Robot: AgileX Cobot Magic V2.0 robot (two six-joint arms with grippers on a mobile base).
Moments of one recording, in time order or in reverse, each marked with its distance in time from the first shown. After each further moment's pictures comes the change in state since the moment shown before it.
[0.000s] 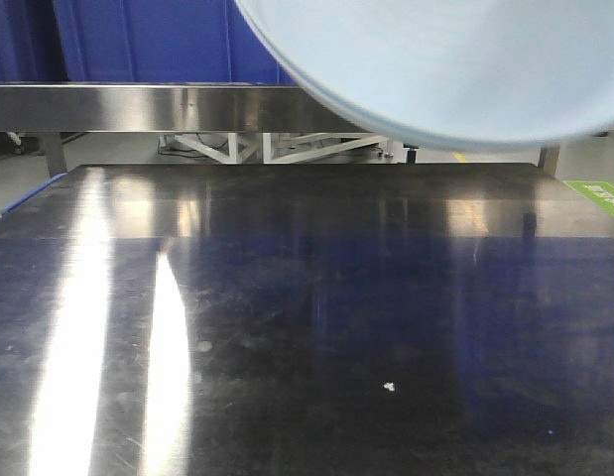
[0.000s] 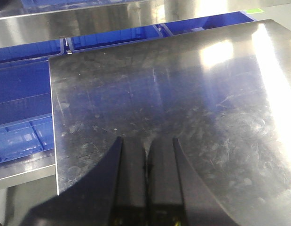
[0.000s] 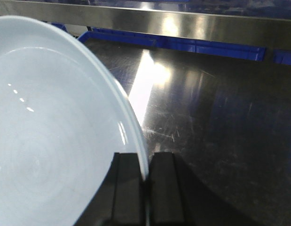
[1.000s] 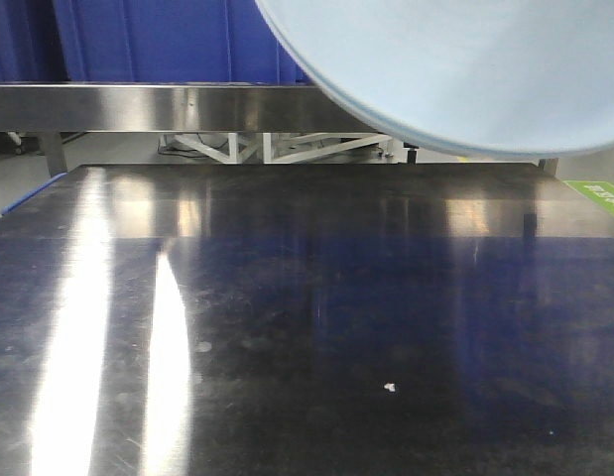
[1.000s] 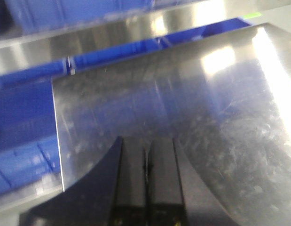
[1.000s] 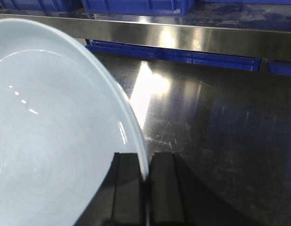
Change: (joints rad) left arm 0.000 0.000 0.027 0.106 -0.083 0.000; right arm 0.000 -0.051 0.042 0.000 -0.043 -0.001
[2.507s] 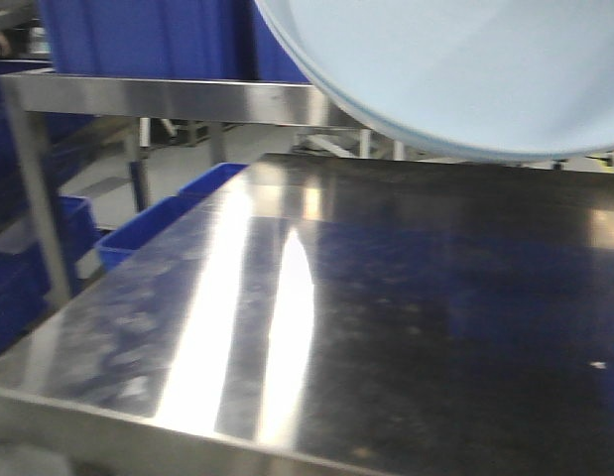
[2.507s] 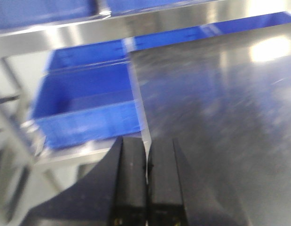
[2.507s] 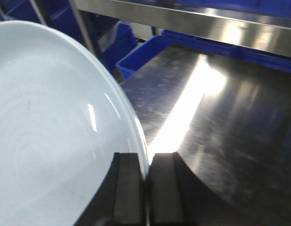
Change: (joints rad) left arm 0.000 0.000 0.003 0.012 -0.017 0.000; right arm 0.000 0.000 0.000 0.000 0.000 0.000
